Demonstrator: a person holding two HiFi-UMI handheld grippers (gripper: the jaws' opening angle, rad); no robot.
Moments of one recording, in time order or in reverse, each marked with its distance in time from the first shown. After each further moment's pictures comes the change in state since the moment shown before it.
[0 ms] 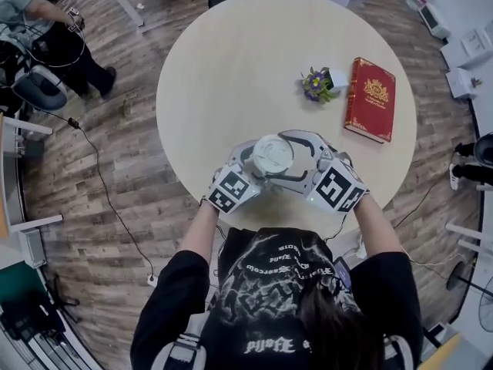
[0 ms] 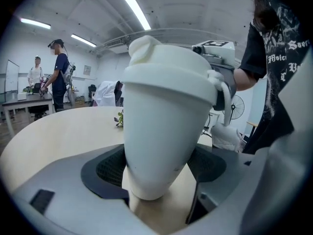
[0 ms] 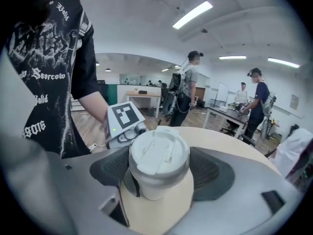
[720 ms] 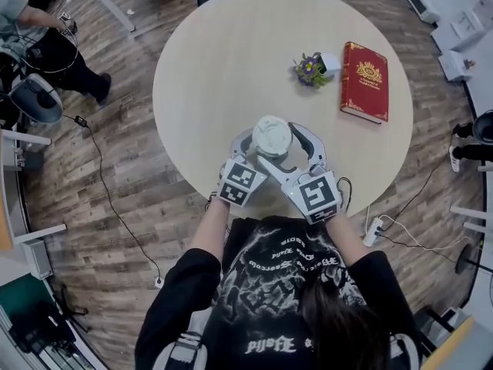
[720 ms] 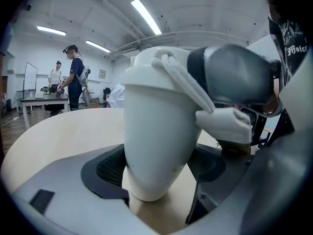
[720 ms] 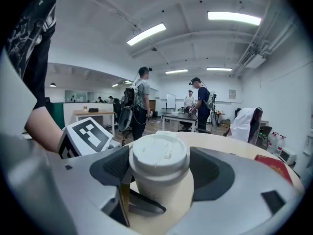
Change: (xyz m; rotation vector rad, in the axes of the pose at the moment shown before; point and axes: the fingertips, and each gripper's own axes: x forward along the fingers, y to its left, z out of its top) left arm -0.003 -0.001 0.000 -0.070 -0.045 0.155; right arm -0.007 0.000 0.000 0.347 -0.174 -0.550
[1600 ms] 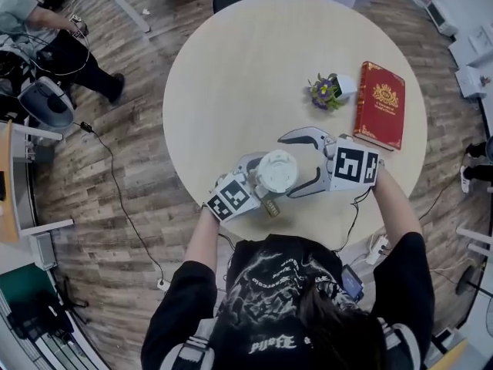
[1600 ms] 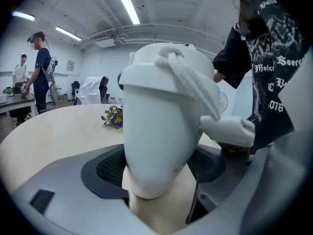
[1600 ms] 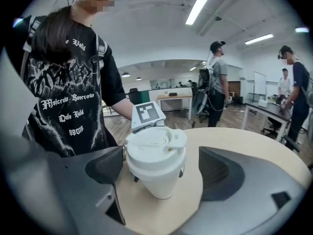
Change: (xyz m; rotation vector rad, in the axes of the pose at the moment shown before) left arm 0.002 -0.011 -0.005 0.142 0.100 -0.322; right arm 0.002 -0.001 -0.011 -0.355 0.203 1.008
